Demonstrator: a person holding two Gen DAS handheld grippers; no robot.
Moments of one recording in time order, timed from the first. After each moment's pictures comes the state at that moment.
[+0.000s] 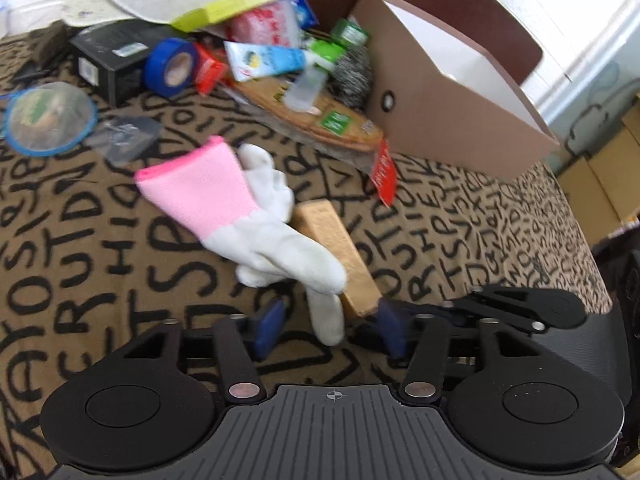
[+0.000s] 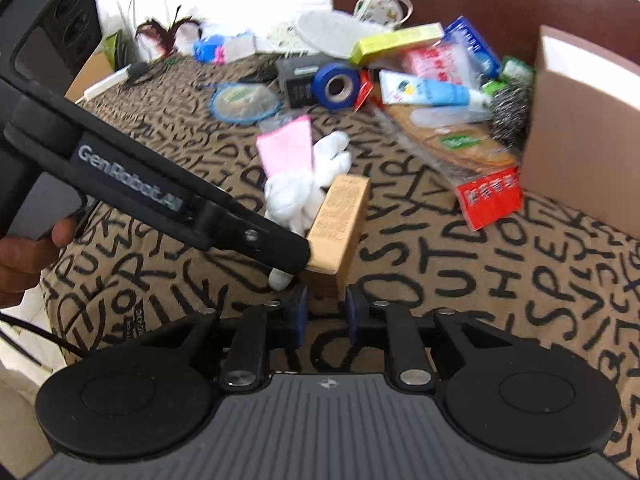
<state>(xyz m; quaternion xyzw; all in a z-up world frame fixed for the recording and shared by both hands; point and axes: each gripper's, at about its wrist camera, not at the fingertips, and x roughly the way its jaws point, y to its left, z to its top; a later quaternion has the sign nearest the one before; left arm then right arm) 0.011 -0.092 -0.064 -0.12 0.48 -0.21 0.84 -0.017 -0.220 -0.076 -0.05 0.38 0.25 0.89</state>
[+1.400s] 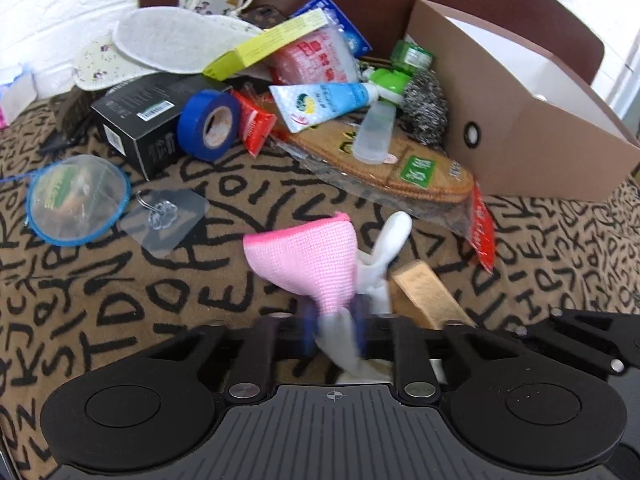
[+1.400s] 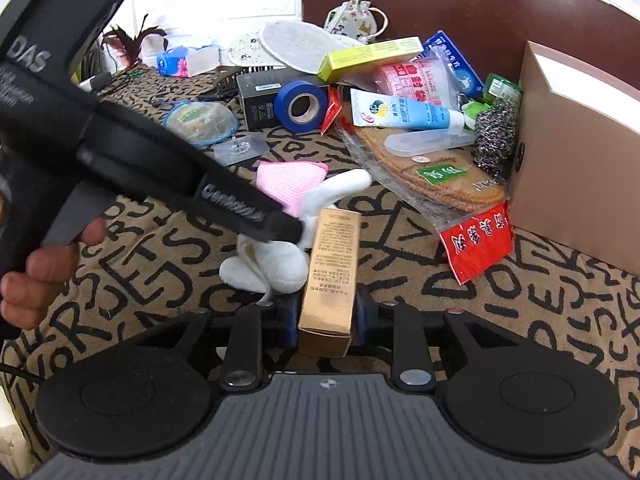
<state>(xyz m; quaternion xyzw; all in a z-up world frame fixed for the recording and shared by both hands) 0.066 -0.111 -0.079 -0.03 0.45 -0.13 0.88 0.025 -0.204 -0.091 -0.06 0.36 0.20 0.91</state>
